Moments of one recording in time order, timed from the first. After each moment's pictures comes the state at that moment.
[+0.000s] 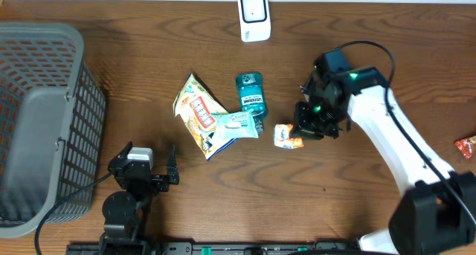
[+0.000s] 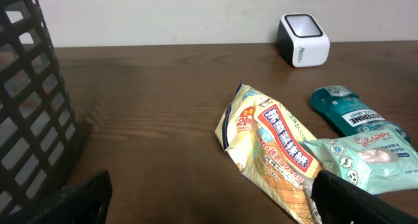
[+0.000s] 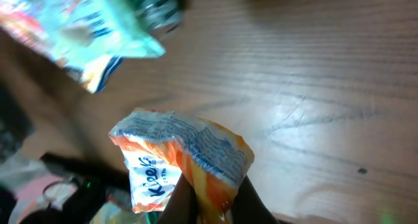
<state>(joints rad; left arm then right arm) -0.08 0.03 0.08 -0.27 0.01 -0.02 0.28 1.67 1.33 -1.18 -0.44 0.39</state>
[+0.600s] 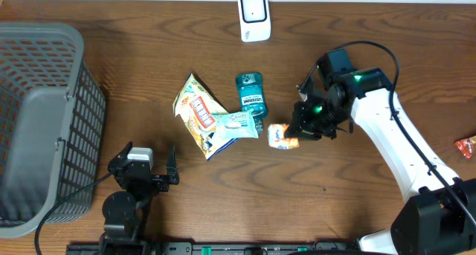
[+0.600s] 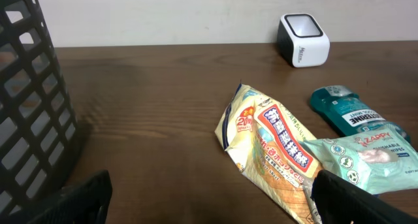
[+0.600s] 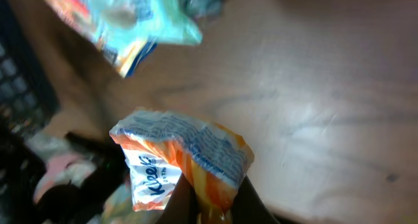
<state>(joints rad) -0.08 0.03 0.08 -0.27 0.01 -0.02 0.28 1.64 1.33 -1.16 -0.51 0.35</state>
